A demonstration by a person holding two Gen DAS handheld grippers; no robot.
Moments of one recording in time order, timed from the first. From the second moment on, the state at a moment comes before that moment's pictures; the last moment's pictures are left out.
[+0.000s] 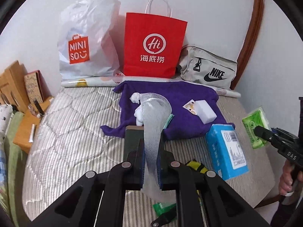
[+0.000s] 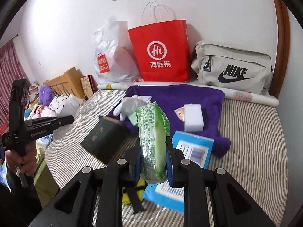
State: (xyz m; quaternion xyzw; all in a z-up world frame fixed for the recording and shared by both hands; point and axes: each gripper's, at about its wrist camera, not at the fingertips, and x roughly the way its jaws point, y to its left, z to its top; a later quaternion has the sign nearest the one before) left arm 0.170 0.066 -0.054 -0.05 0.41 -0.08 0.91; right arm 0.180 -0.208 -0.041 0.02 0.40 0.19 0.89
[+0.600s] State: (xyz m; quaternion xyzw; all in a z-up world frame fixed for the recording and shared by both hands) left arm 0.288 0.073 -0.078 -0.10 0.46 -0.09 0.88; right arm 0.304 -0.210 -0.076 -0.03 0.43 0.16 0.89
